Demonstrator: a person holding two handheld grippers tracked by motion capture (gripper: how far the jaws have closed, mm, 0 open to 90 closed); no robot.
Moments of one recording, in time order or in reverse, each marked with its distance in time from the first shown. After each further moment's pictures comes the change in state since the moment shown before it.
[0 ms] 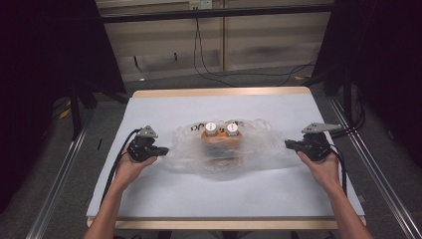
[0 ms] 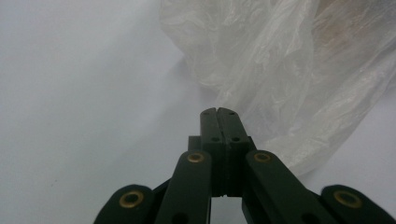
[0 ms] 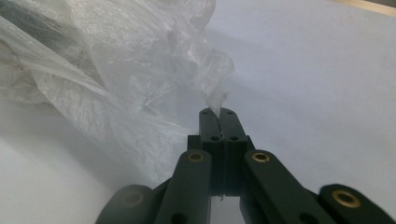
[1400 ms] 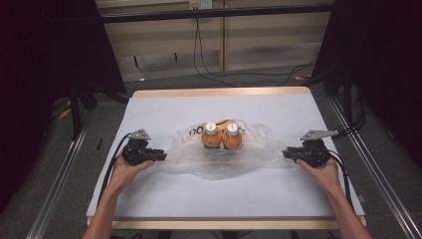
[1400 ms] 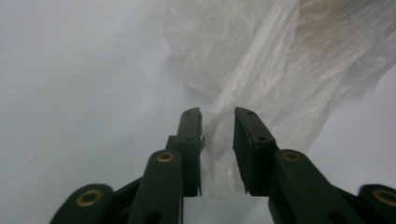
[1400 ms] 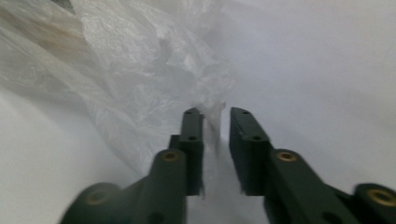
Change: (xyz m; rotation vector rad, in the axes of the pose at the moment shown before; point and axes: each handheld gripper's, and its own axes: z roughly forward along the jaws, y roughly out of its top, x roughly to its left) left arm 0.006 -0.018 -0.010 -0.073 -0.077 -0.076; right arm -0.007 -0.024 0.010 0.041 0.069 -0.006
